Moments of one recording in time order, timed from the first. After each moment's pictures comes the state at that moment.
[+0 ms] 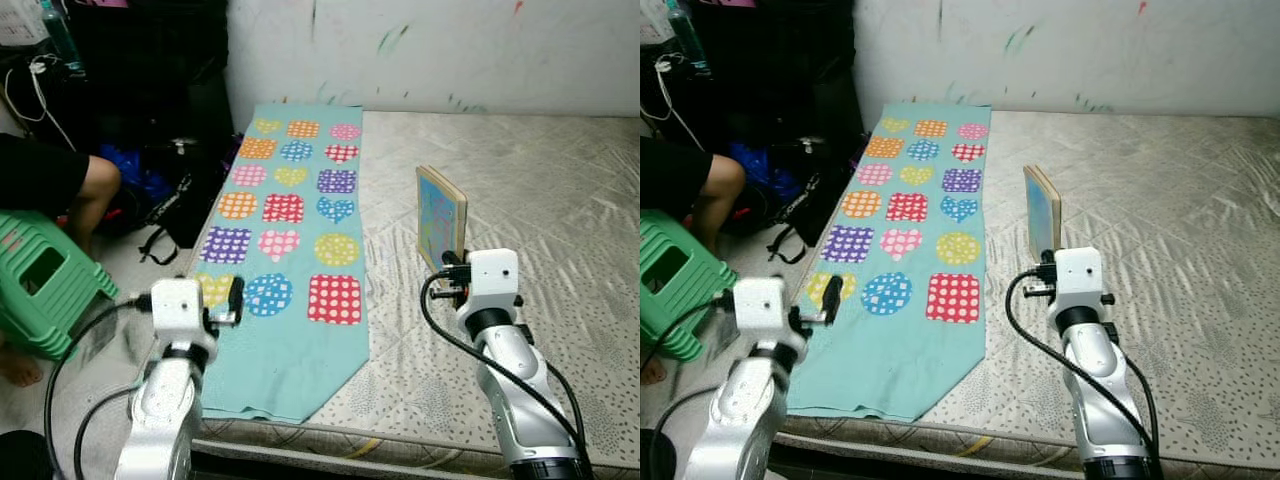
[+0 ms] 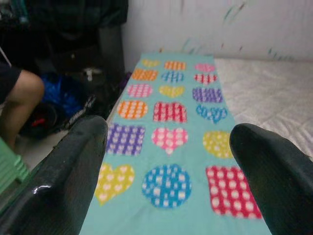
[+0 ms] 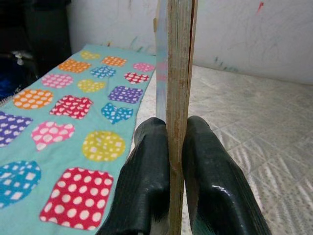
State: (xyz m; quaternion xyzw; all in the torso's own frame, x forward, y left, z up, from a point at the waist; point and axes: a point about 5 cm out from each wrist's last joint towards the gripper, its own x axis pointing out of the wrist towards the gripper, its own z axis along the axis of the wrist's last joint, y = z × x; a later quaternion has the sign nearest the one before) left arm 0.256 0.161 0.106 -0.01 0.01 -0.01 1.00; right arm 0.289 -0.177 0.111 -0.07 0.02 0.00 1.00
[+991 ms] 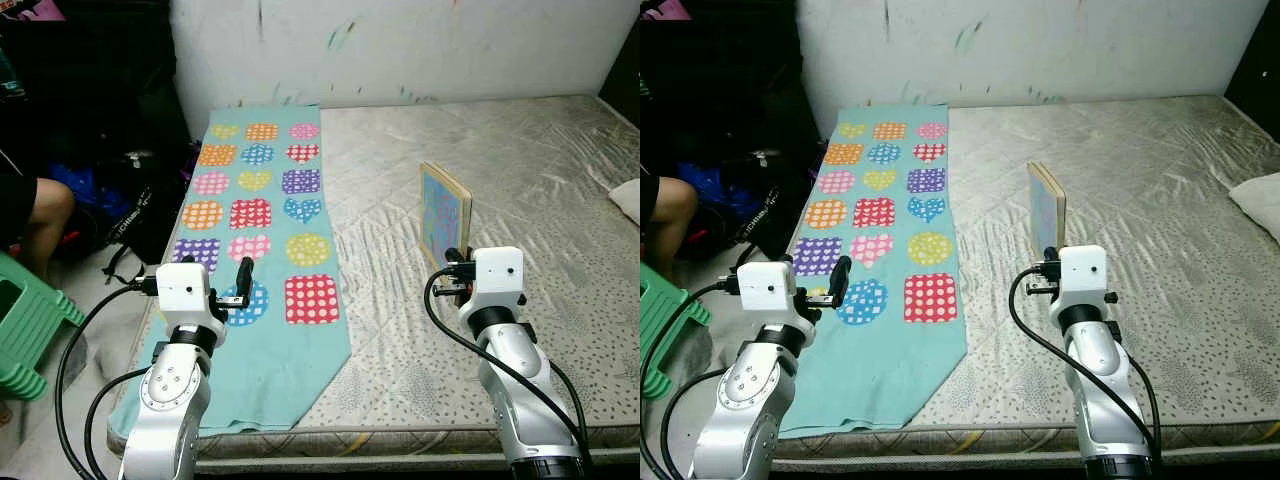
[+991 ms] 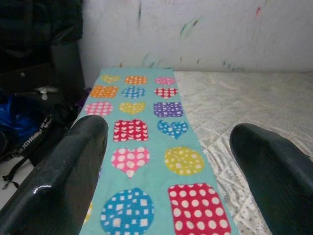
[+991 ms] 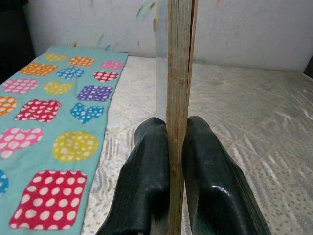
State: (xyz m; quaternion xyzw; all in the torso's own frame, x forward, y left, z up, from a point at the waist) left arm 0.262 0.153 0.112 -0.03 0.00 -0.02 1.00; right arm 0.290 -0.180 0.113 -0.06 0.01 0.00 1.00
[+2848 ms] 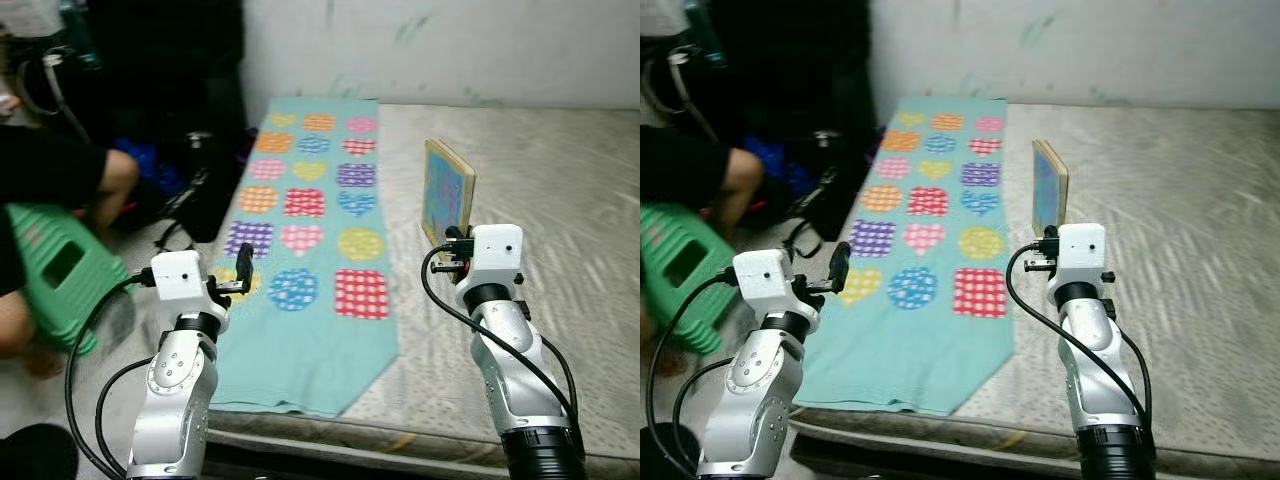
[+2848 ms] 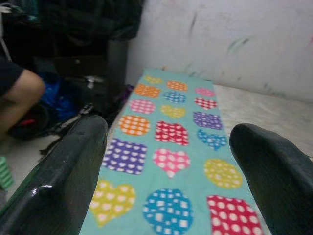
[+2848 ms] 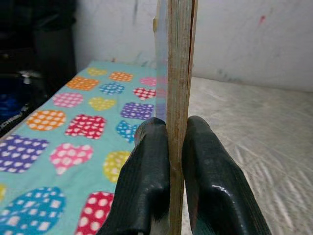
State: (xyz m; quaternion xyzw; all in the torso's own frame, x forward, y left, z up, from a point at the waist) left arm 0.274 0.149 0.119 -0.08 -0.02 -0.01 1.00; right arm 0.311 -0.176 0.129 -0.05 -0.02 -0.02 1.00
